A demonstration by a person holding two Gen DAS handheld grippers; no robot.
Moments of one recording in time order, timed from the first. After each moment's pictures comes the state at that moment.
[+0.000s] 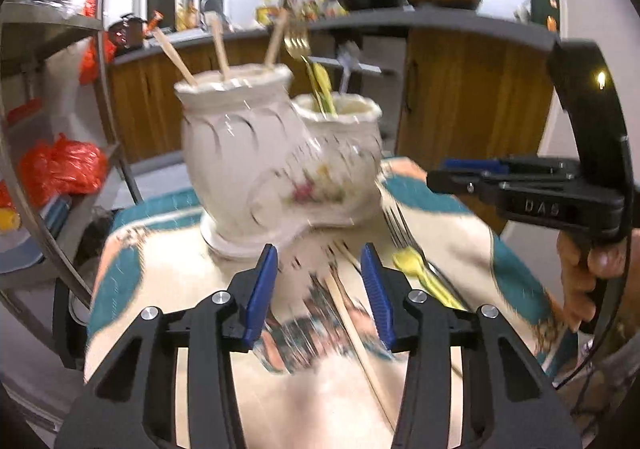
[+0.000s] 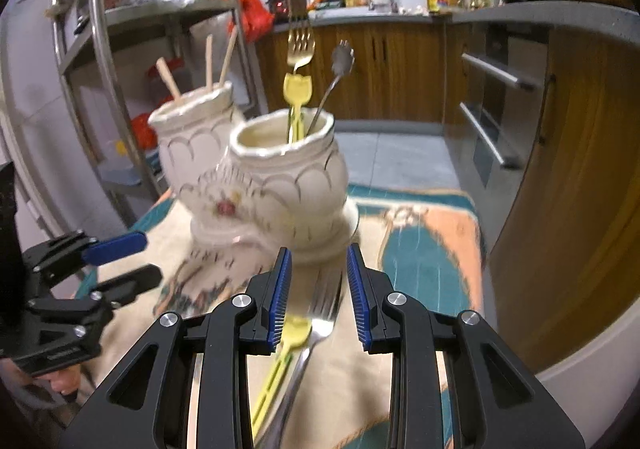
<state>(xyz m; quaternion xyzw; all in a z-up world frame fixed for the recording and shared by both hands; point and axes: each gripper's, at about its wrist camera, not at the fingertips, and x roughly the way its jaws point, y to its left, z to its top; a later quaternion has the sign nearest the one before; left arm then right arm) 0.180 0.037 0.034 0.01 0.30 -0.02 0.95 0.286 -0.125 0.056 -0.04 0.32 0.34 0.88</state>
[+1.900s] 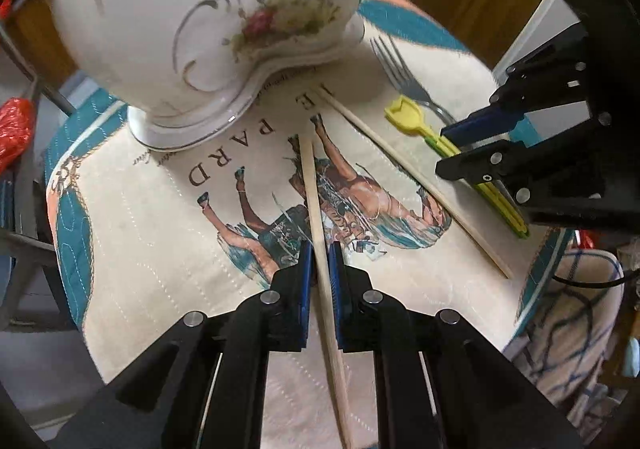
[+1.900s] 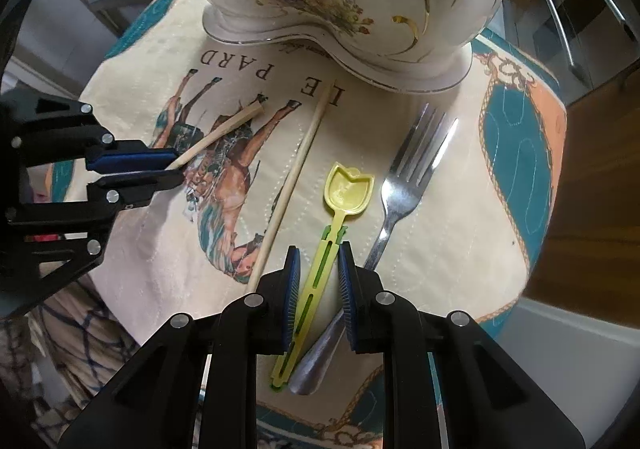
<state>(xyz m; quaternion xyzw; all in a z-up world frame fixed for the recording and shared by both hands) 0.244 0.051 0.000 0.08 0.60 -0.13 0.79 0.294 -0.034 0.016 -0.24 0.62 0.32 0.68</state>
